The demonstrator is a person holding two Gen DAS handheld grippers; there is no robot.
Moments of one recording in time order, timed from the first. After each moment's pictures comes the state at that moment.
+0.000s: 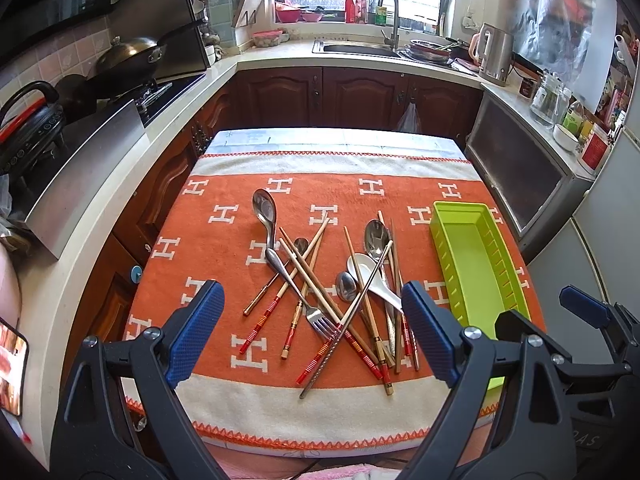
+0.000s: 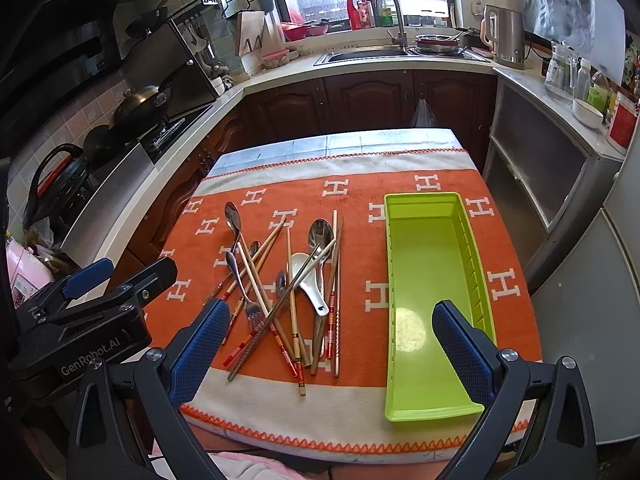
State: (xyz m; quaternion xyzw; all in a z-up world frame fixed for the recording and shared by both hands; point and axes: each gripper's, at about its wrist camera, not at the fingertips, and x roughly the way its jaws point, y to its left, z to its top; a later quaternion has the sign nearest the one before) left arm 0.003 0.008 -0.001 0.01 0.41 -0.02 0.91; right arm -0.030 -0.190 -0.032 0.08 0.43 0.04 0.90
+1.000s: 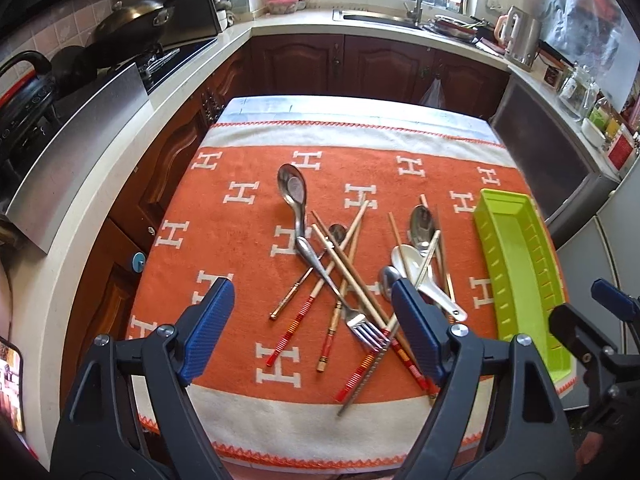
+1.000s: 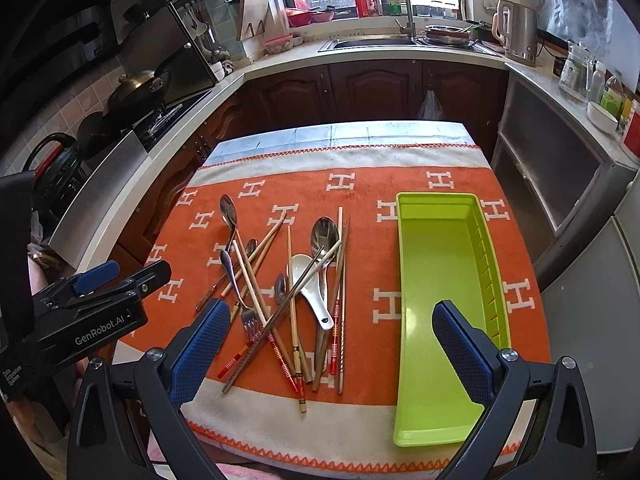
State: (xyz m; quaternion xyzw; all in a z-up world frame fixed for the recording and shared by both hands) left arm 0.064 0.055 -0.048 0.00 0.46 0.00 0.89; right arm 0.013 -0.189 -0.045 0.07 0.46 0.05 0.88
